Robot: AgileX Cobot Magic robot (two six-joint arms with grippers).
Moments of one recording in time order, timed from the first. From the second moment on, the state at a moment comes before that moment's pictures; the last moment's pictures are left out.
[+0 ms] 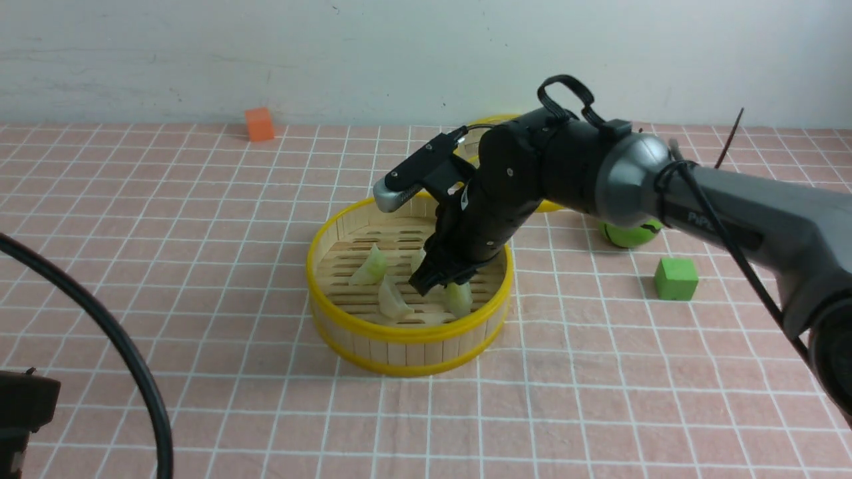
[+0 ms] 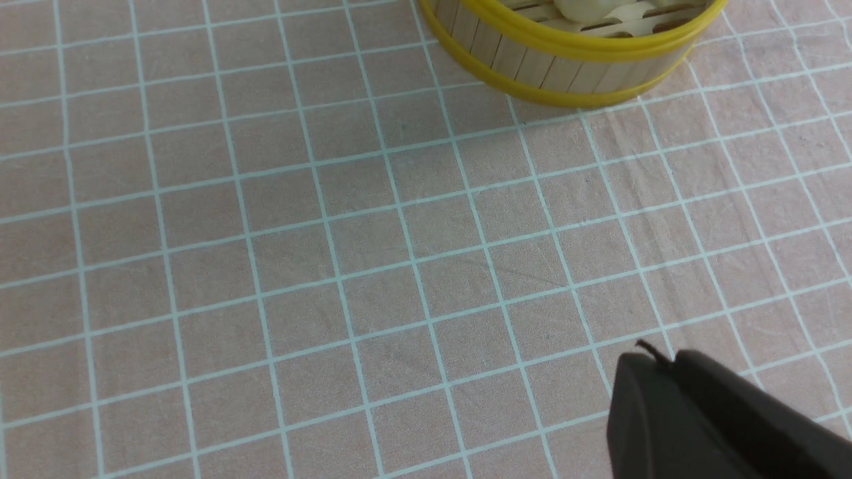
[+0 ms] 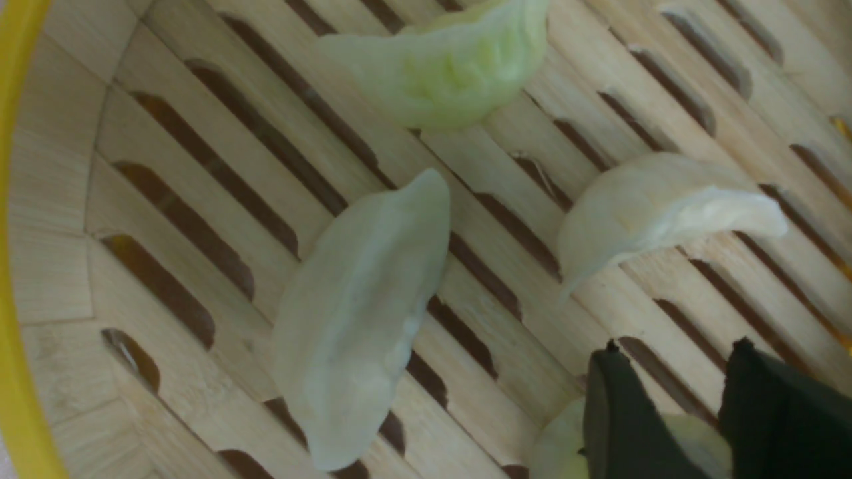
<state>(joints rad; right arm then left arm) 0.56 2.20 -1.85 0.04 0.74 -0.22 -0.45 0.69 -0.89 0.03 1.04 -0.21</state>
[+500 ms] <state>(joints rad) 0.56 1.98 -1.94 0.03 1.06 -0.18 -0.45 0.69 -0.89 0.03 1.04 -0.21</state>
